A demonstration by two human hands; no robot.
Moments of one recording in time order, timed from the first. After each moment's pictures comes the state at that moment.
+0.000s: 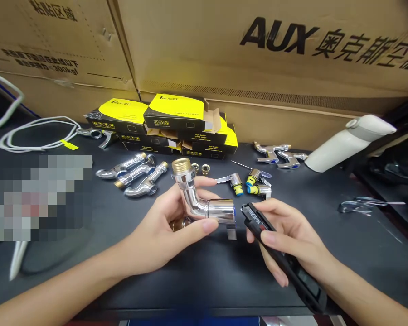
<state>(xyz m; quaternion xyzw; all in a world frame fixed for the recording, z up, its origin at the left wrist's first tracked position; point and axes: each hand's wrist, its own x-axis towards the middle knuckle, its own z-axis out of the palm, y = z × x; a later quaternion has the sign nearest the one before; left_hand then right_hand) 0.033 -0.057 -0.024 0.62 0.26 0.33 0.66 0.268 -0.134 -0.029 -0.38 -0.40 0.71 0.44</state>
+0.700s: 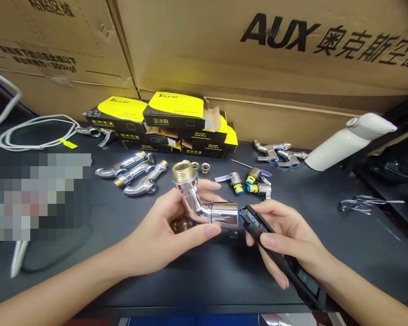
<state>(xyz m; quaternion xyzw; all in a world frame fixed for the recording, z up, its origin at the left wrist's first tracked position) 0.031 -0.058 -0.023 0.65 0.26 0.32 0.64 0.267 -0.135 -0.029 -0.38 -0.39 0.72 0.42</state>
